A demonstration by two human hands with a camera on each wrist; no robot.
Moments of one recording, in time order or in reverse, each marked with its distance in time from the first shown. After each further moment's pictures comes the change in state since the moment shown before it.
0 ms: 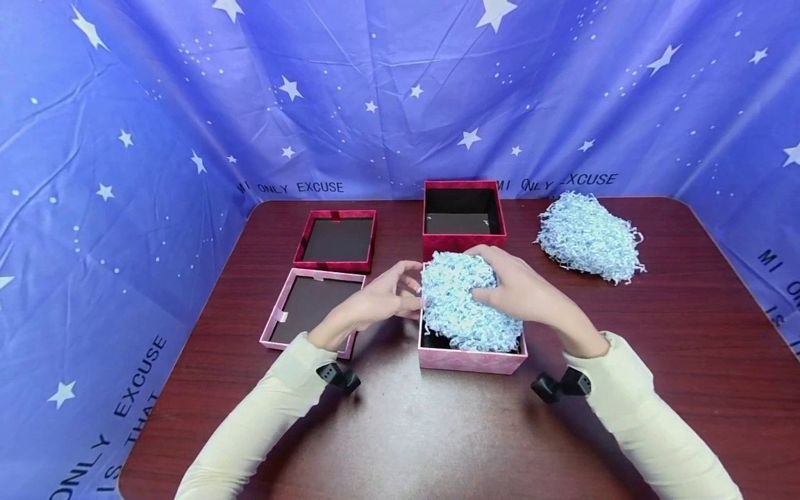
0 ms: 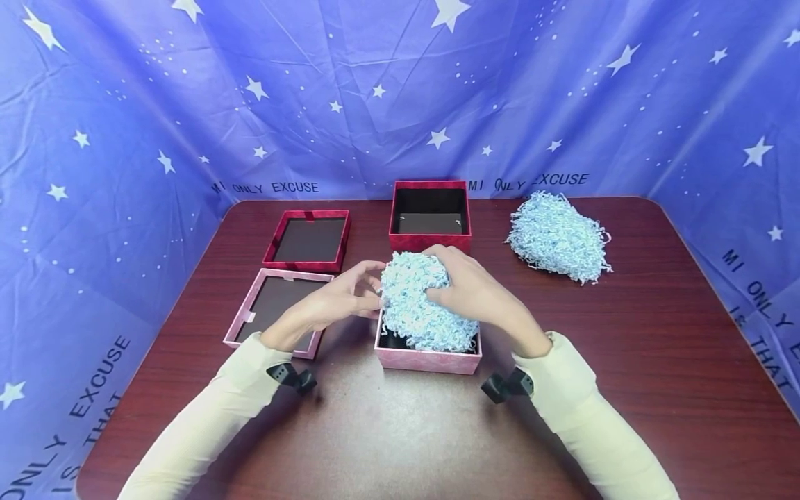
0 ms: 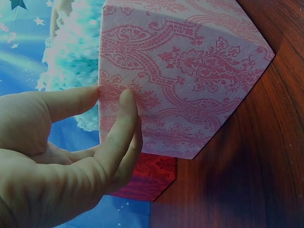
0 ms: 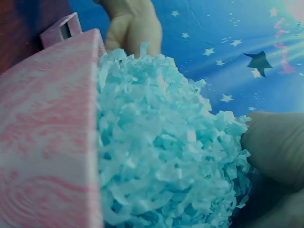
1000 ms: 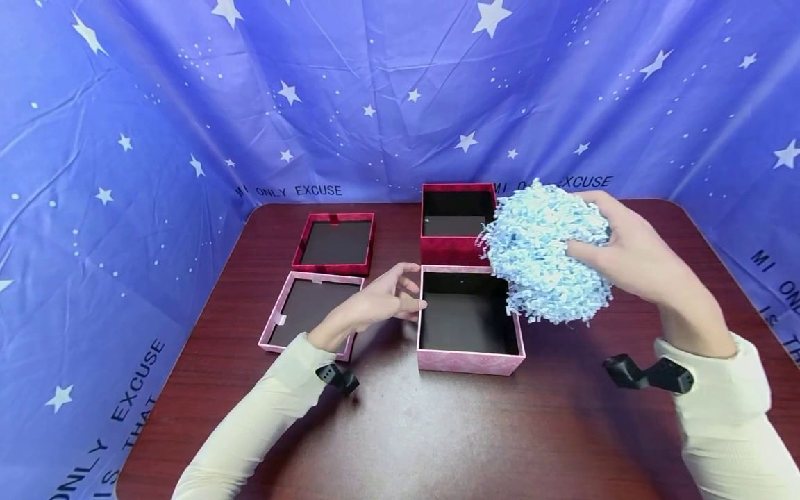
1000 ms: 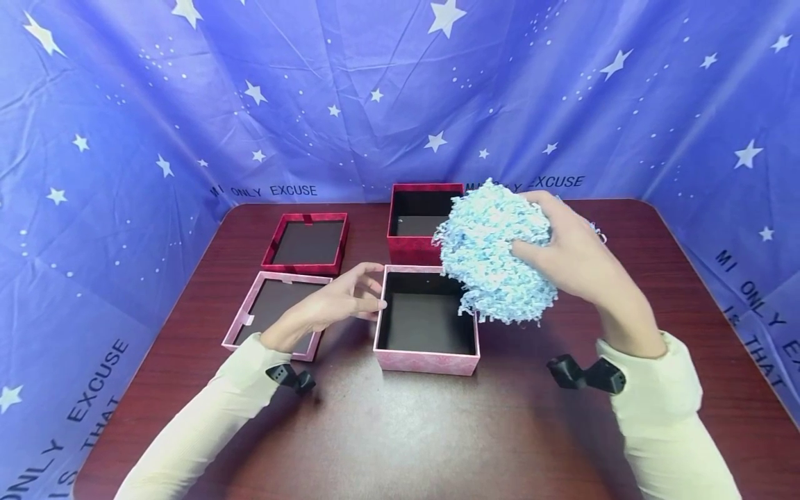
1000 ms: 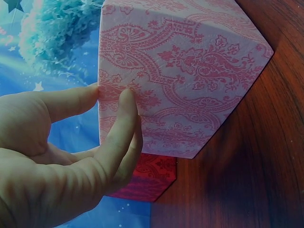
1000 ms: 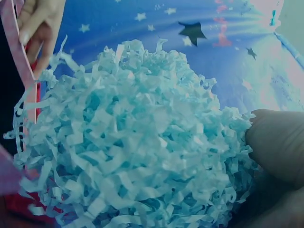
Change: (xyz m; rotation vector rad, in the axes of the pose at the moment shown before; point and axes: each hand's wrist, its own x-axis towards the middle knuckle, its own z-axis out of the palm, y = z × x) left_hand -0.001 0.002 0.001 -0.015 -0.002 0.002; right_hand -0.057 0.011 -0.101 -0.044 0.242 0.189
